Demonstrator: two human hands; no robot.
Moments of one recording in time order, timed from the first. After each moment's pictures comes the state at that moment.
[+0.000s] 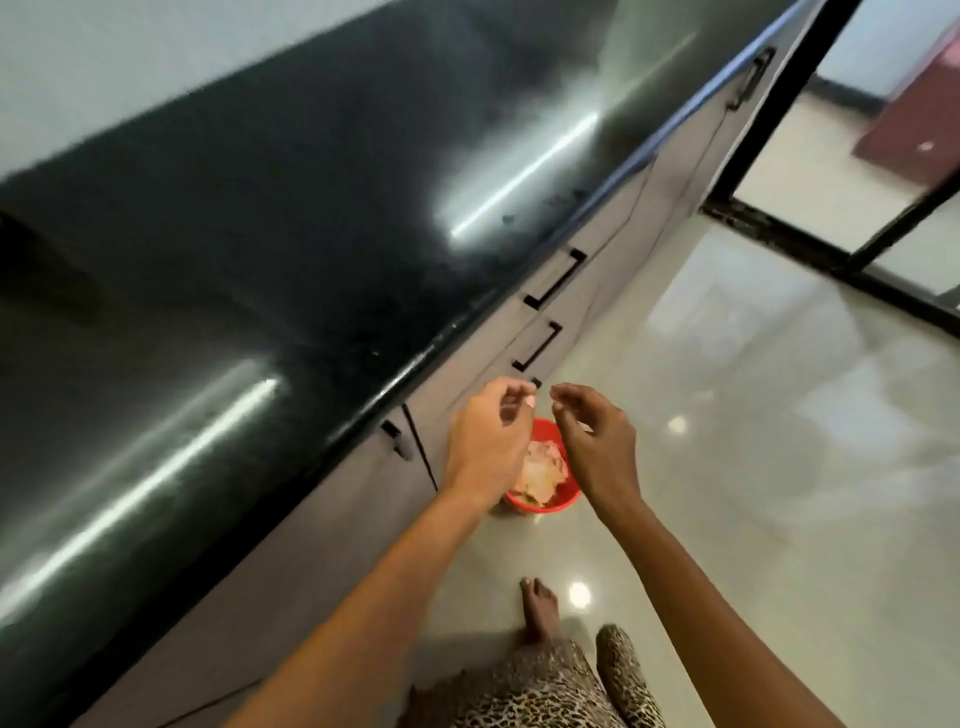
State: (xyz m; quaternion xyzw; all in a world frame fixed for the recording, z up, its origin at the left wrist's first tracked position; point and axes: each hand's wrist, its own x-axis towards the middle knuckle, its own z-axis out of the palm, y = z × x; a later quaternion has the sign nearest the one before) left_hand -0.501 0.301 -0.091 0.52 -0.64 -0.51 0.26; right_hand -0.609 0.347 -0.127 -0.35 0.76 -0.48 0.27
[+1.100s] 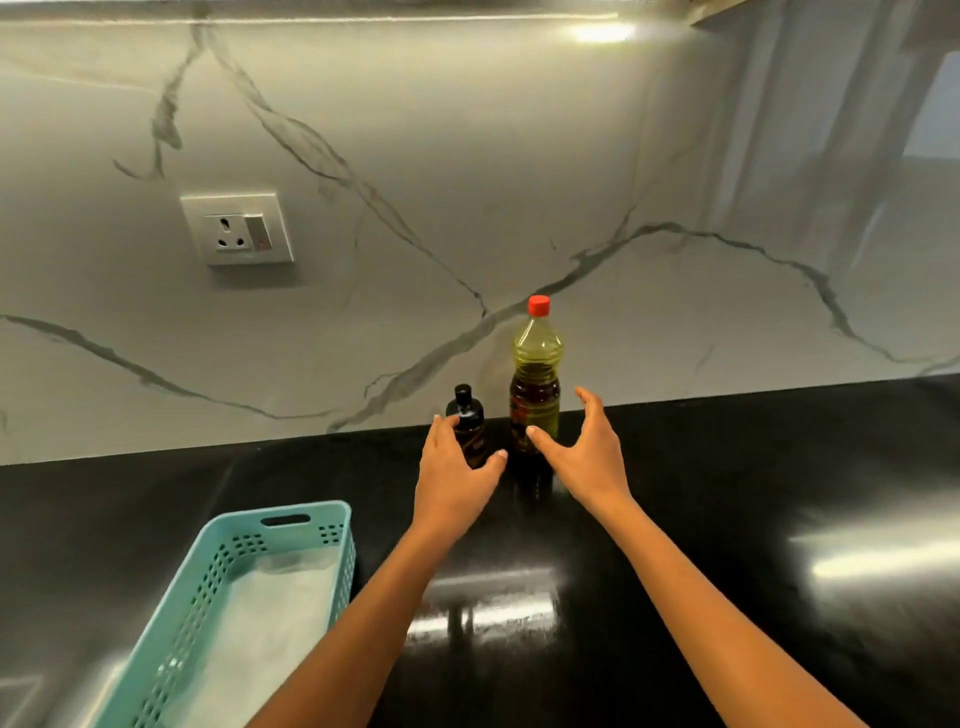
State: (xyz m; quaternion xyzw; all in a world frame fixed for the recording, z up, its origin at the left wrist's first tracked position) left_hand -0.075 0.135 0.053 0.72 -0.48 -0.18 0.46; right_hand -0.216 0.071 0.065 -0.70 0.48 -0.42 0.32
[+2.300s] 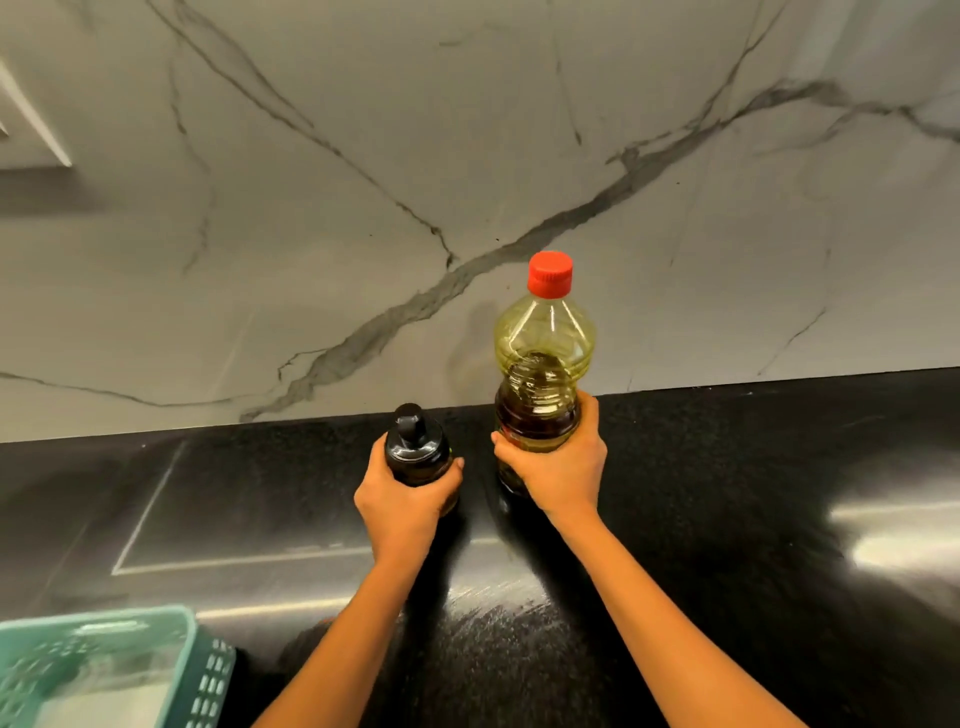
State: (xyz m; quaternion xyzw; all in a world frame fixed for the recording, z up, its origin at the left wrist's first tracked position) left_hand -0.037 -0.013 -0.050 0.75 -0.27 -0.15 0.58; right_hand -0.161 -0.093 -0.040 -0.60 0.49 -0.49 0.40
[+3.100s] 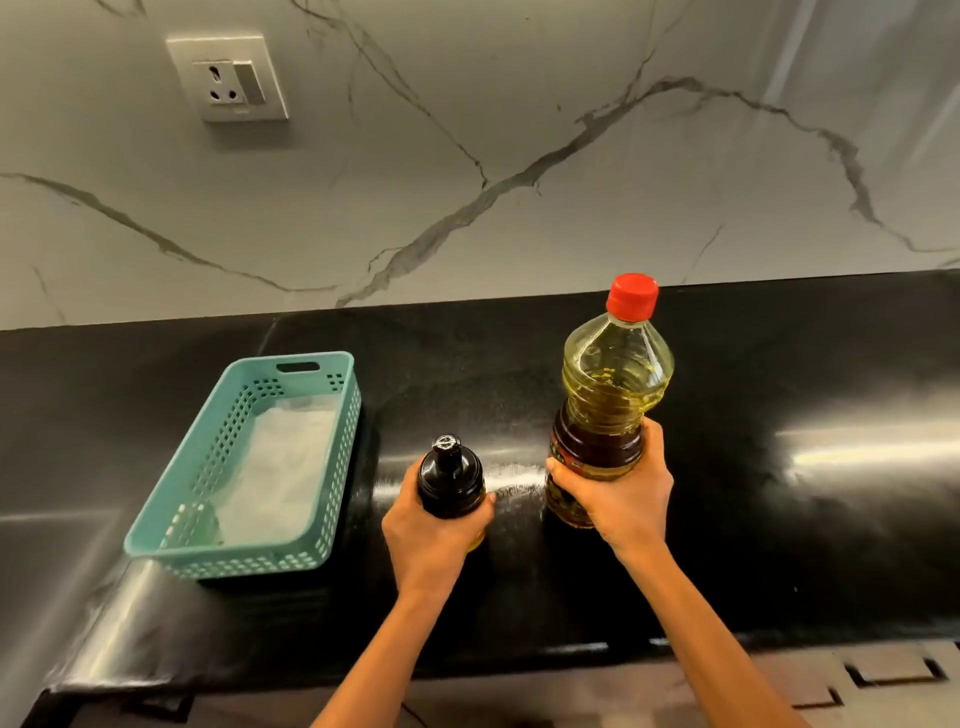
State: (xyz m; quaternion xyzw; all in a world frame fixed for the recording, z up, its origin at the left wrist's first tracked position) left_hand -0.157 0.299 -0.036 0.73 -0.32 -0.17 0.58; right_hand -0.309 0.204 -0.024 -0.60 0.49 -0.49 0.40
